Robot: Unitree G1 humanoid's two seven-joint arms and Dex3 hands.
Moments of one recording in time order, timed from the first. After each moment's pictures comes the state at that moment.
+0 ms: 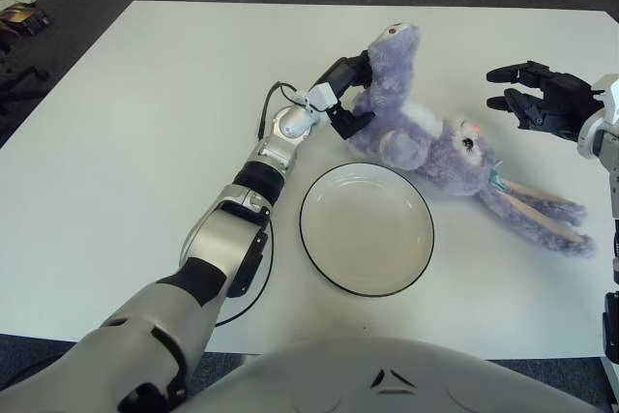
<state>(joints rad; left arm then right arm) -0.81 -0.02 -0.17 0.83 0.12 -0.61 -0.26 -0.38 -0.73 -0.20 0.03 0.15 0.53 0.57</state>
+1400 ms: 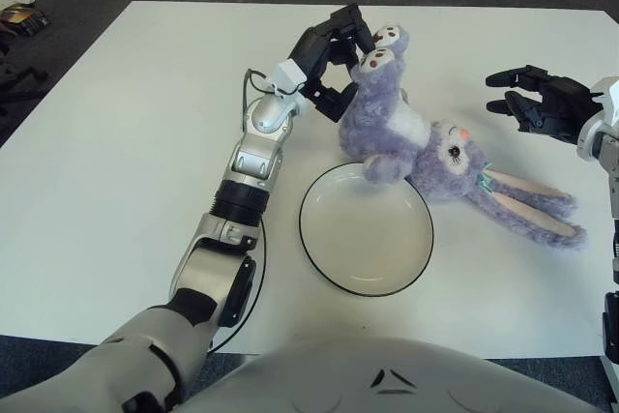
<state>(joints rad) -0.60 0.00 -0.11 0.19 0.02 -0.19 -0.27 -0.38 -0.73 -0.20 0.06 0.14 0.52 0.58</state>
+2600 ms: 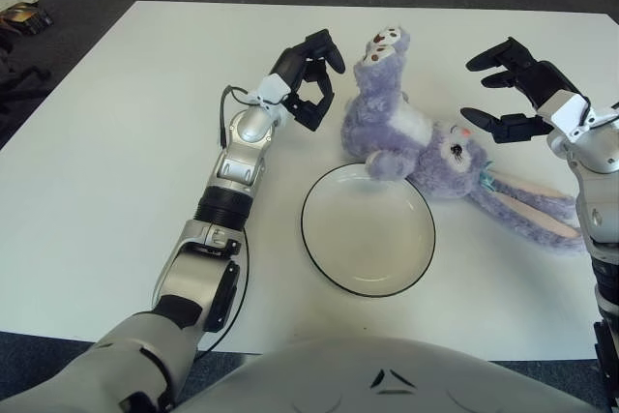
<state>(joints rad) -0.59 0.08 -0.10 0.38 0.08 -0.25 -0.20 -0.25 -0.68 -0.06 -0.46 -0.23 0.51 0.37</state>
